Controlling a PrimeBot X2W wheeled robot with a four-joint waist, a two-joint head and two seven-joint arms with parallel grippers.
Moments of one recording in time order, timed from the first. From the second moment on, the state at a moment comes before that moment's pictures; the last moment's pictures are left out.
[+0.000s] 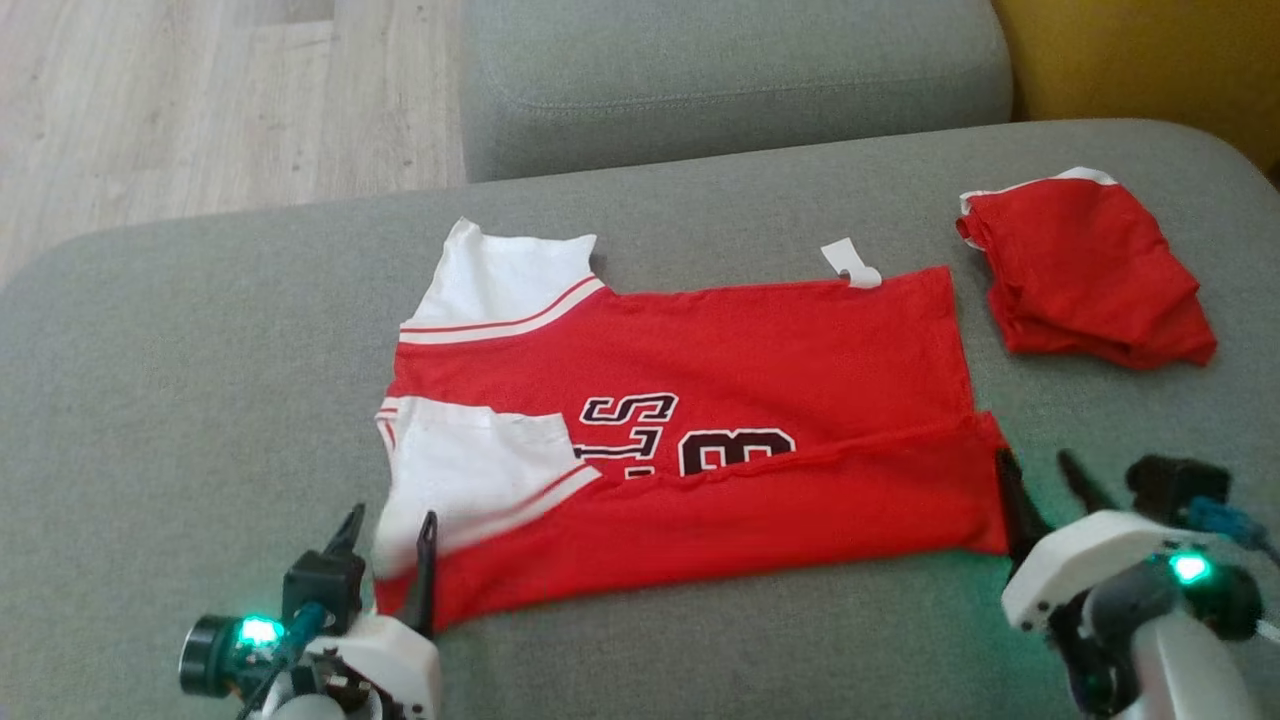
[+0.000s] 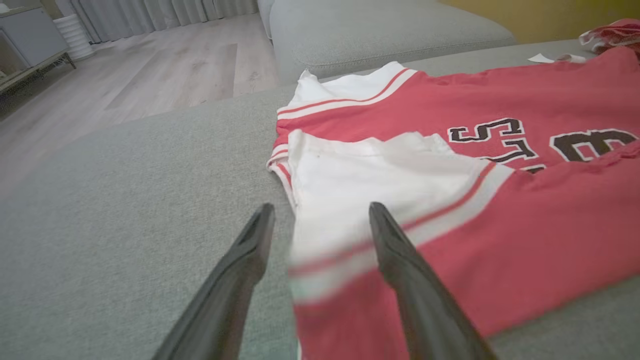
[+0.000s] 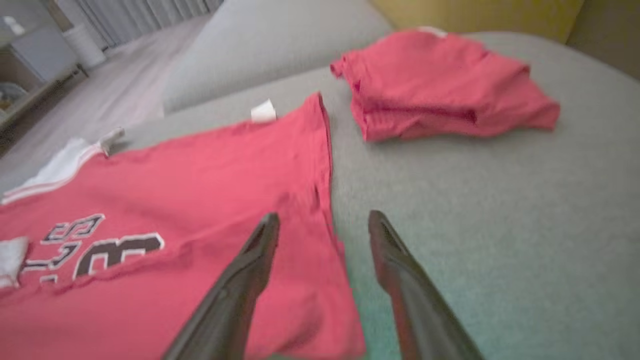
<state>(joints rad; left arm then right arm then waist) -0.16 0.28 -0.51 0.48 -0.39 0.17 -0.10 -0.10 -0.04 -0.10 0.38 0.20 0.13 0.16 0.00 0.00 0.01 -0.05</state>
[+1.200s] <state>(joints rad) -0.95 0.60 -0.66 0.67 -0.56 -0.13 0.32 -0.36 -0.05 0.13 0.25 0.40 0.13 -0.25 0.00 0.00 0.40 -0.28</state>
